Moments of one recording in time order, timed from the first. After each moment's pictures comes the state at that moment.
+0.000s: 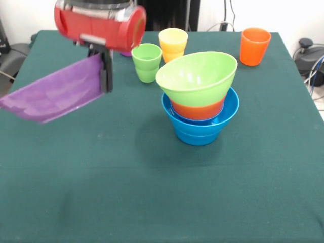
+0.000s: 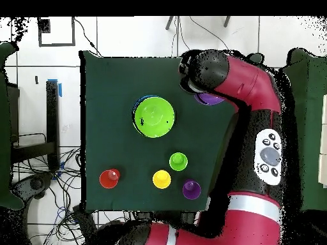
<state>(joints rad) -0.28 -0.55 -0.09 1.13 0.12 0.77 1.77</state>
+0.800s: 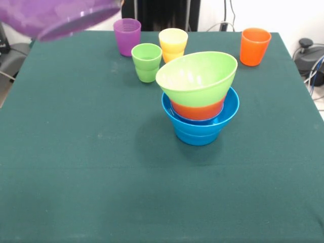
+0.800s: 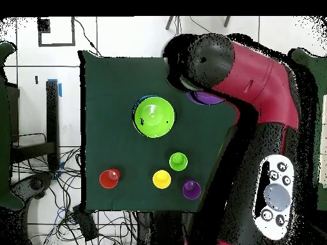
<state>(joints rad) -0.21 -0.71 -0.18 1.13 0.18 0.93 1.81</state>
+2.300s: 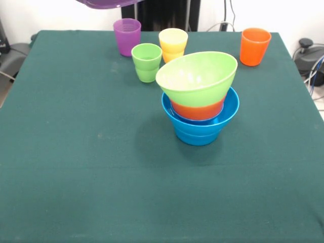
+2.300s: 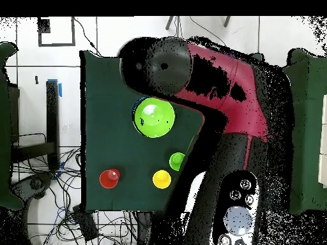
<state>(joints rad) -0.09 -0.76 -0.25 1.16 0.20 0.87 2.01</state>
